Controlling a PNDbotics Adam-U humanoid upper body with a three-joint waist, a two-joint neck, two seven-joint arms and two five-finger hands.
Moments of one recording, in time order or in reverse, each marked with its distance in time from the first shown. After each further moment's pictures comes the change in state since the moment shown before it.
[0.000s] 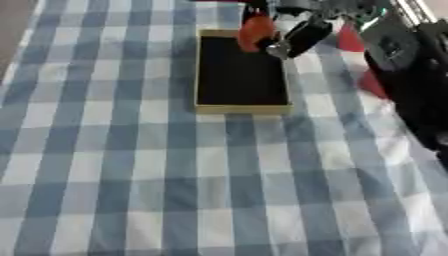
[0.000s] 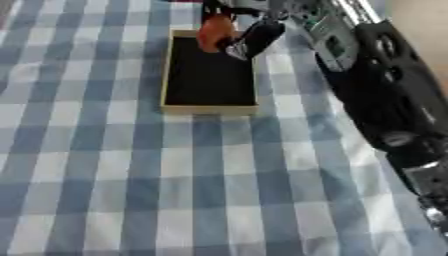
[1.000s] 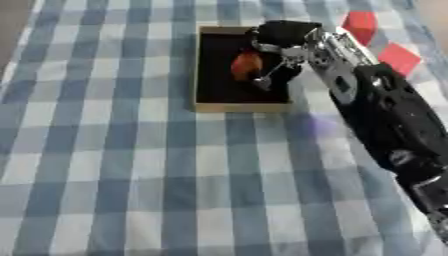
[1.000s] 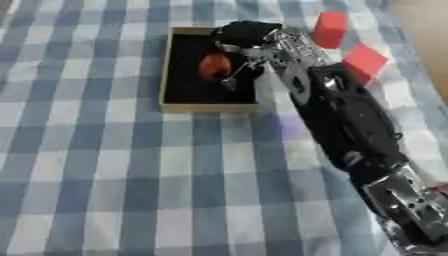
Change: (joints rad) left arm -0.010 -0.009 -0.007 0.000 0.013 -0.005 -0.020; right arm 0.055 0.093 -0.049 0.196 0.222 -0.033 -0.115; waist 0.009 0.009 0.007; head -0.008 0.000
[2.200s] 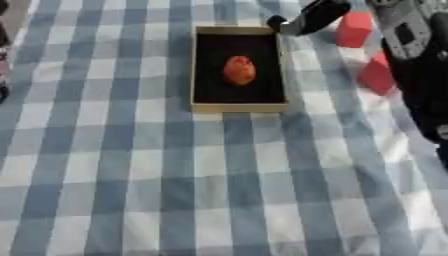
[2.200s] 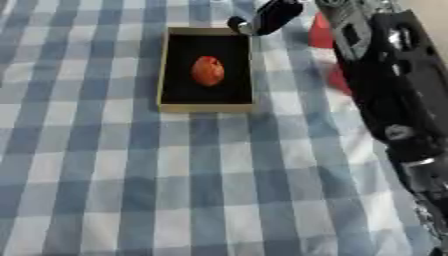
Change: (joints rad) left arm 0.010 -0.005 -0.005 0.000 -0.001 -0.003 -0.012; right arm -0.034 -0.212 -0.101 -0.277 -0.150 0.040 0.014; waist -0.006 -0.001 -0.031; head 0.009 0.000
